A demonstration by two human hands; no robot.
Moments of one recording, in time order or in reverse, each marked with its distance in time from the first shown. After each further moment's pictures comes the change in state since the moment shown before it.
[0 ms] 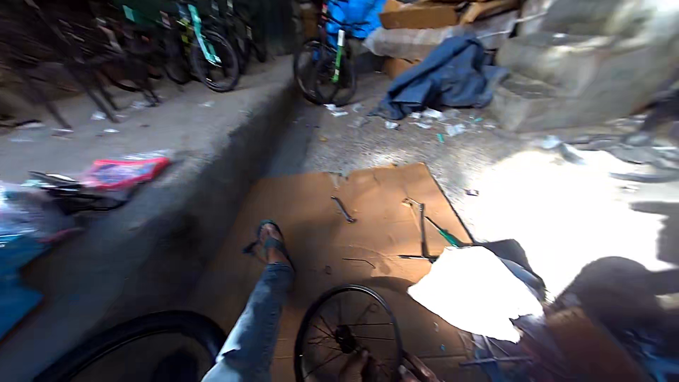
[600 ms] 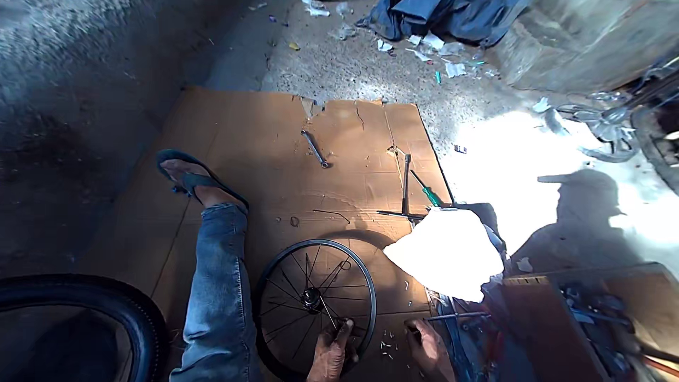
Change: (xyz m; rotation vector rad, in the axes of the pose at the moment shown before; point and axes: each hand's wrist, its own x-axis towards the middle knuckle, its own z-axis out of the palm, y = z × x) left_hand 0.021 -0.019 -0.015 0.310 -0.232 -0.001; right_hand 0.009 -0.003 -0.077 -0.994 0.198 0.015
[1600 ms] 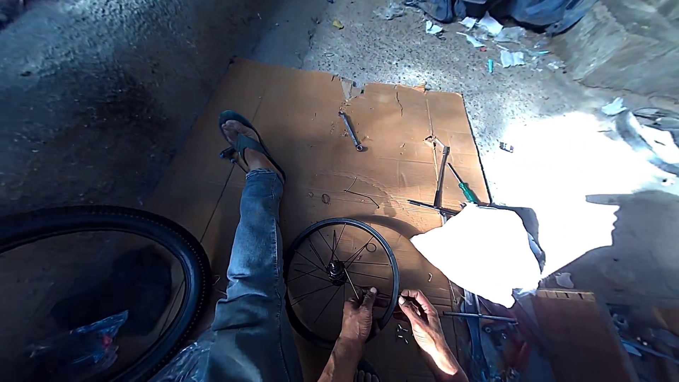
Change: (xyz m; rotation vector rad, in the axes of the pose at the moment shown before) left_hand 0.010 0.006 0.020 -0.027 0.130 -0.029; right_hand 0.011 -0.074 0.017 0.836 -0.122 -0.096
